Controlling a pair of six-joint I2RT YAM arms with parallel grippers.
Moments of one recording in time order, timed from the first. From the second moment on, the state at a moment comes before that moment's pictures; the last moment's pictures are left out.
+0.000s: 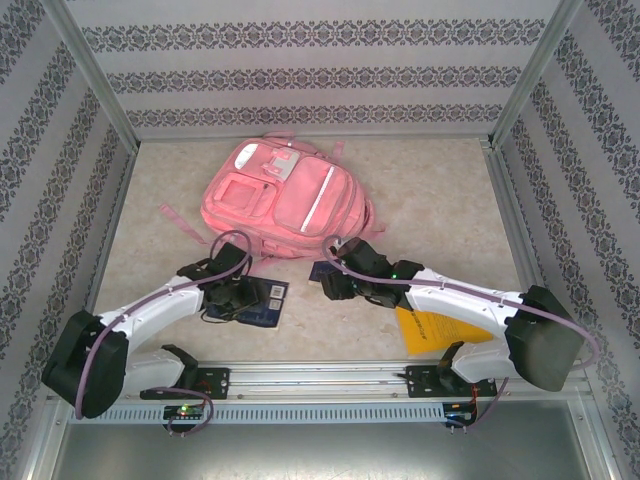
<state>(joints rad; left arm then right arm) -0.50 1.22 0.57 -0.58 0.18 -0.89 0.86 1.32 0.75 -0.34 0.01 0.48</state>
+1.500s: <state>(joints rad) -0.41 0.95 0.38 -0.70 0.25 -1.14 0.97 1.84 1.04 -0.35 -0.36 0.38</state>
